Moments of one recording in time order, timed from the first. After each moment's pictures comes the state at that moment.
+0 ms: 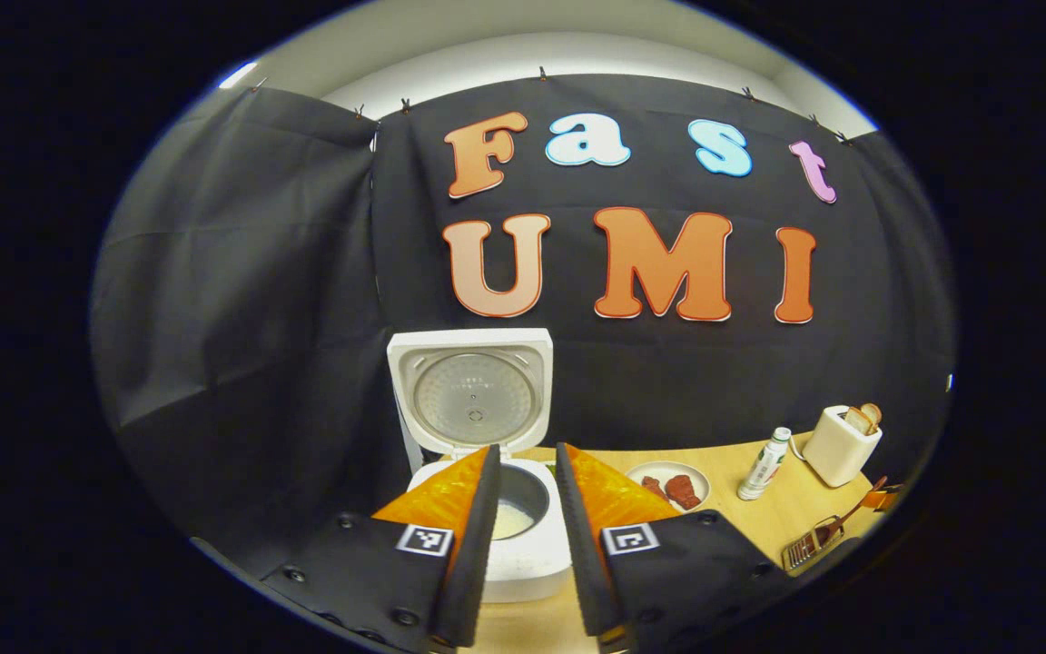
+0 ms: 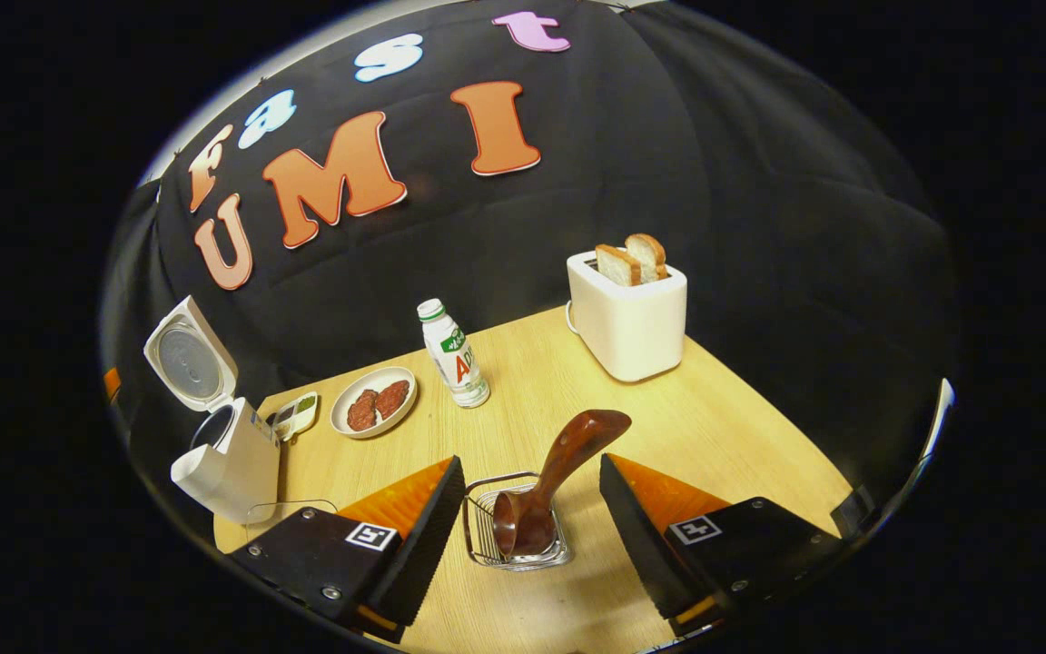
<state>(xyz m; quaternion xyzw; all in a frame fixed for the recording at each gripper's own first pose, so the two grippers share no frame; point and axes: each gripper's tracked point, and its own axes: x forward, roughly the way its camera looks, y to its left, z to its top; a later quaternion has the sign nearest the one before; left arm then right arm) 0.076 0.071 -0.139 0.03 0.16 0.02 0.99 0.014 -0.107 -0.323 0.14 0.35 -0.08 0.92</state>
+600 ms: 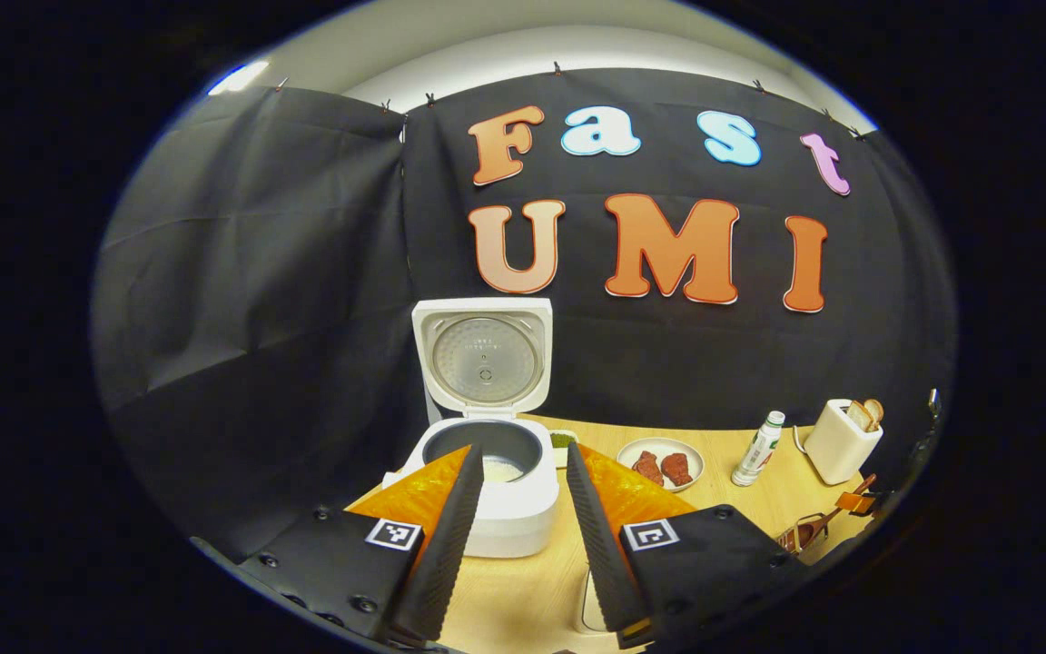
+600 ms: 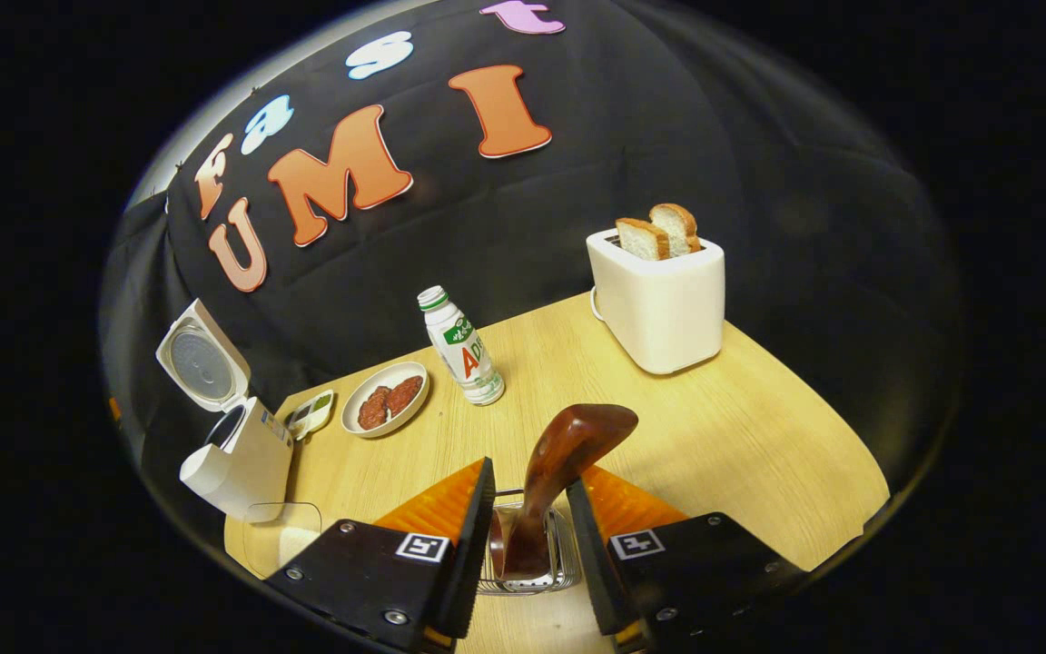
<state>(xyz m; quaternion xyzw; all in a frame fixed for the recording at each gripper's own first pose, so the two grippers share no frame) 0.002 0.032 -0.150 0.02 0.19 0.08 0.98 0.034 -0.110 -0.352 0.17 0.36 -0.03 0.92</state>
